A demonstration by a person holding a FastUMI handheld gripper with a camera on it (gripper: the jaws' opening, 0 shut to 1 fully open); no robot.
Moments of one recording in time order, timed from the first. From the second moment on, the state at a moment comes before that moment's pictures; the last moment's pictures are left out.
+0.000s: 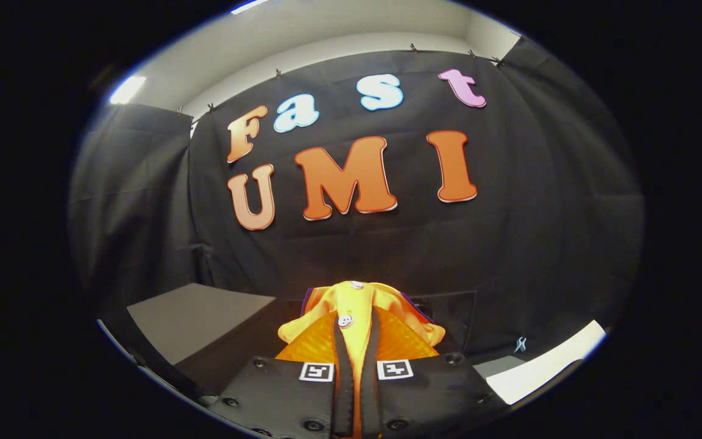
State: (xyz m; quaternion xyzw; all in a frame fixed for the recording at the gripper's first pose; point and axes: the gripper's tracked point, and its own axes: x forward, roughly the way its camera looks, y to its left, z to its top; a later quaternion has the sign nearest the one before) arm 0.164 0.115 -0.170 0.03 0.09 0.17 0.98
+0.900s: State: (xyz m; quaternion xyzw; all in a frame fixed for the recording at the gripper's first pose) arm 0.232 0.125 -0.426 0.00 0.30 0.11 0.95
